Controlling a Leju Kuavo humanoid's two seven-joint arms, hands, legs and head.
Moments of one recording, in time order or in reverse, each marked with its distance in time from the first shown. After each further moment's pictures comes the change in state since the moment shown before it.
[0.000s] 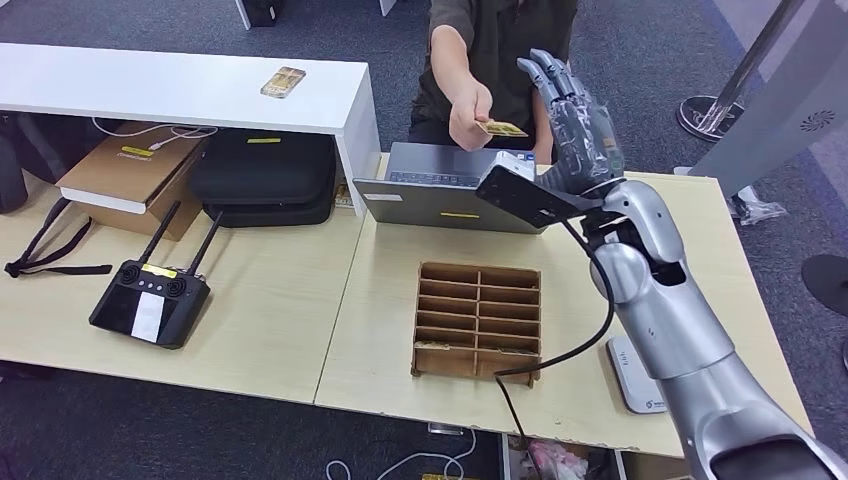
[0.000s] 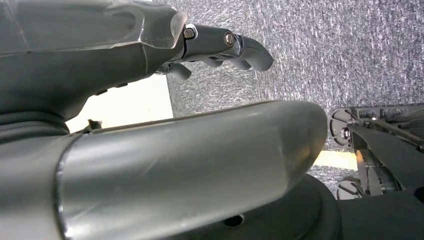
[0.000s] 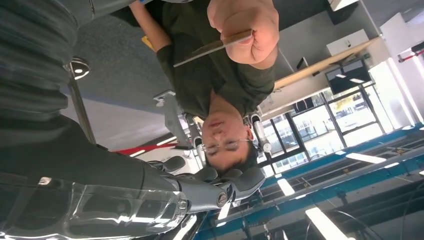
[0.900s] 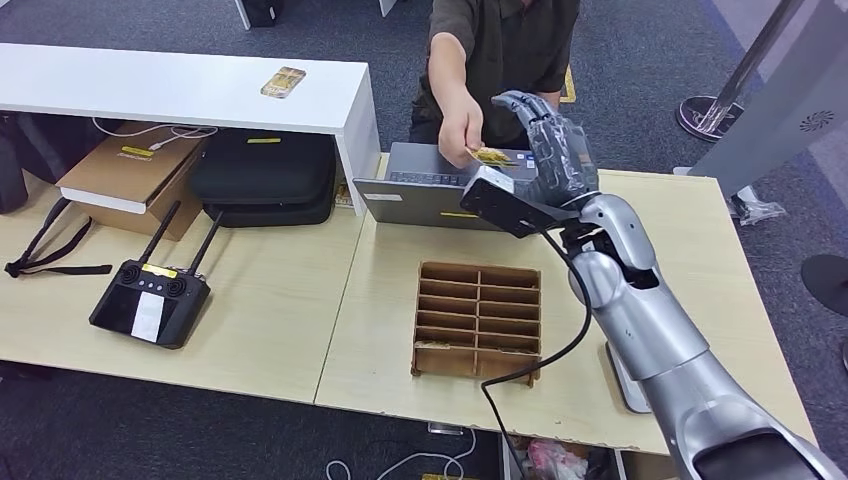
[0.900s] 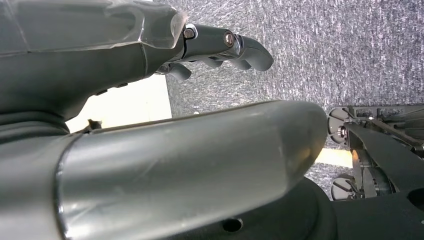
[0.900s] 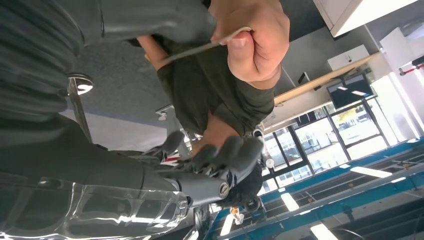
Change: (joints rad) left arm 0.001 0.001 0.046 0.000 -0.005 -0.005 -0.011; right arm 0.000 0.028 0.046 0.103 -0.031 -0.063 -0.020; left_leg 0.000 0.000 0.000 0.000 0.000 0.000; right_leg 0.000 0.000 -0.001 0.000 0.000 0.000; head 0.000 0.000
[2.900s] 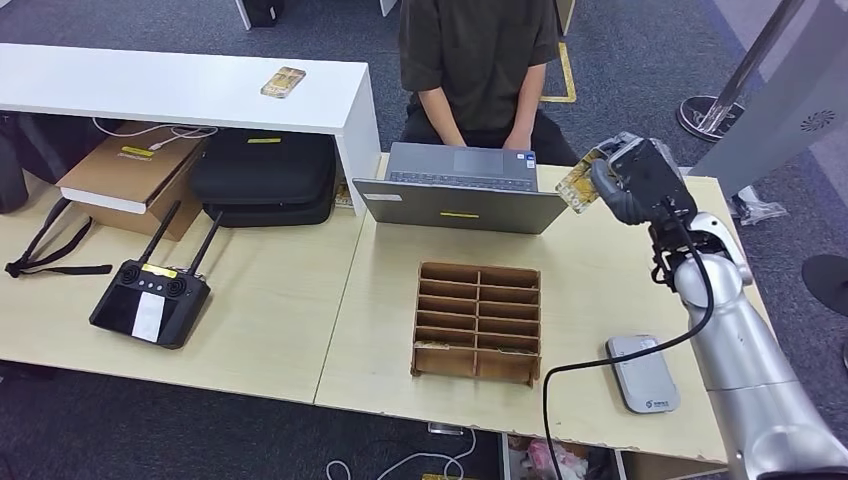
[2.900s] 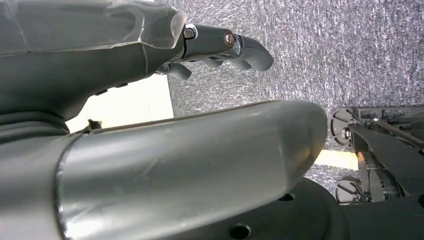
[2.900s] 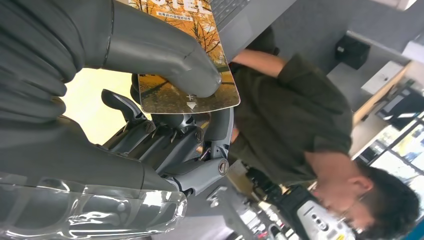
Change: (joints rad) left arm 0.003 0.000 0.035 0.000 -0.048 -0.006 0.000; right arm 0.109 -0.181 -0.257 -0.038 -0.440 0.232 0.024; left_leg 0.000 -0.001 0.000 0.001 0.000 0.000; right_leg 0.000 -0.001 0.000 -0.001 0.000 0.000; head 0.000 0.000
